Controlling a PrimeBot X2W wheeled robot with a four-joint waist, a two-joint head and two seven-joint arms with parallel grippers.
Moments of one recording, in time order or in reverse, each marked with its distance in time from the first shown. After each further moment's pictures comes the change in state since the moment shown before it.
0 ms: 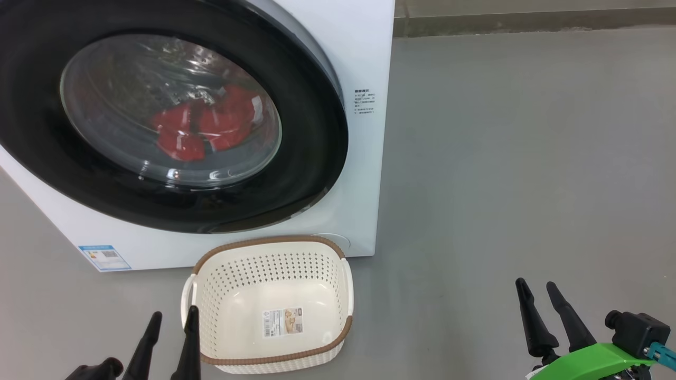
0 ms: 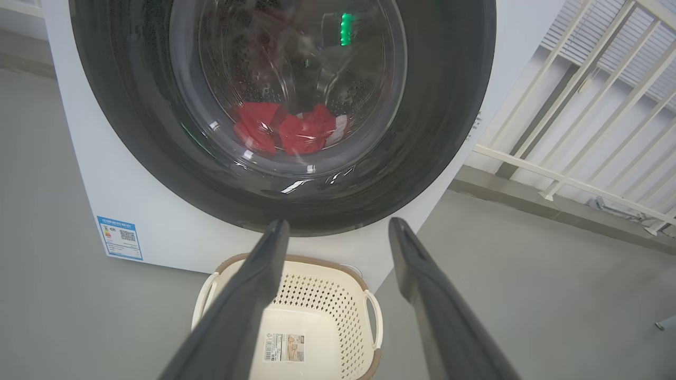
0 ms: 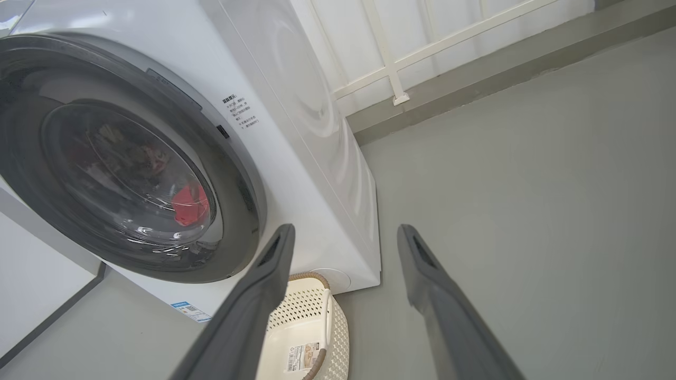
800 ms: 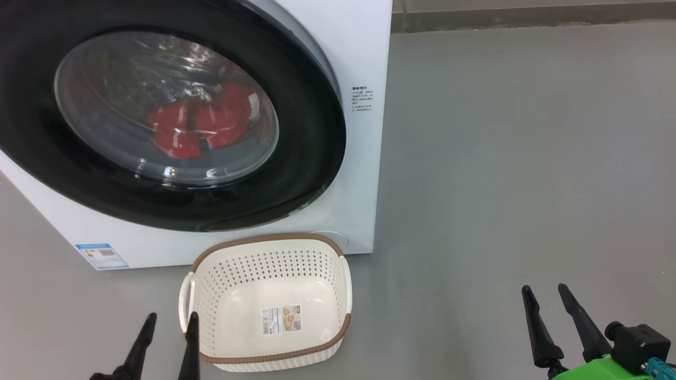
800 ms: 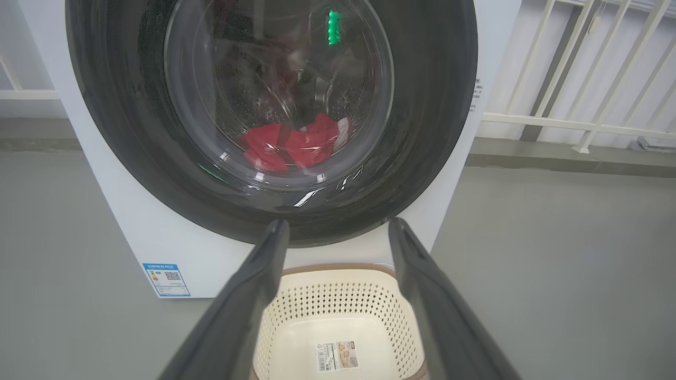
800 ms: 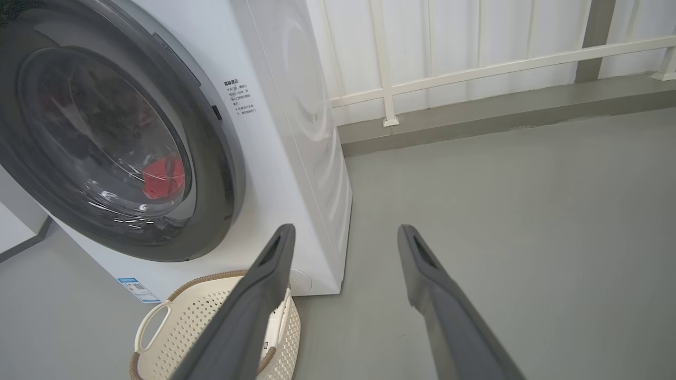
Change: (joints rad) left arm 0.021 0.003 0.015 -0.006 0.243 0.000 -0.070; right arm 0.045 0.004 -0.035 -0.038 -0.238 0.000 -0.069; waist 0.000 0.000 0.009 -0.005
